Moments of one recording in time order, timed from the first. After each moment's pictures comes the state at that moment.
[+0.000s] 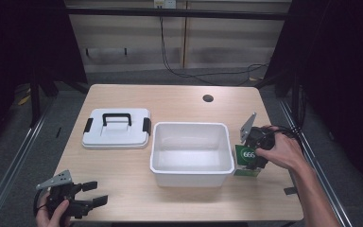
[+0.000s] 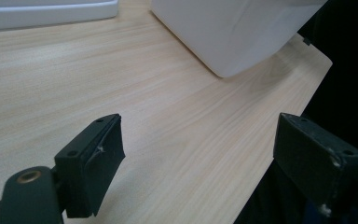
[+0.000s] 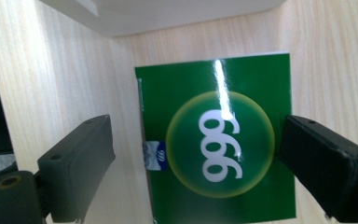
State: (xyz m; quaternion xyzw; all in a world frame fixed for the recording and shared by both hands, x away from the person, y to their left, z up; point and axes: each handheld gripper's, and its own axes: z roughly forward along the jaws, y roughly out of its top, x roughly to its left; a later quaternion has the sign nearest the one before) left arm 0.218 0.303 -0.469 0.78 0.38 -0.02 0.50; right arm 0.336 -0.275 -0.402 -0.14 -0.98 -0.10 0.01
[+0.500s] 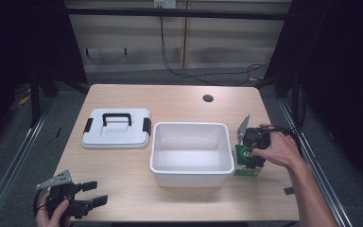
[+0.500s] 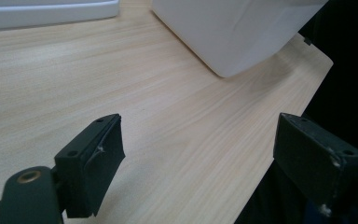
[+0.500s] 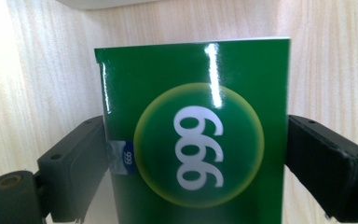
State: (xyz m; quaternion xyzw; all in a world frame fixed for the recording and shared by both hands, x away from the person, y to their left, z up) left arm 0.218 0.303 -0.470 0.78 0.38 -0.02 0.50; right arm 0.349 -0.271 -0.417 -0.11 -0.99 -0.06 0.01
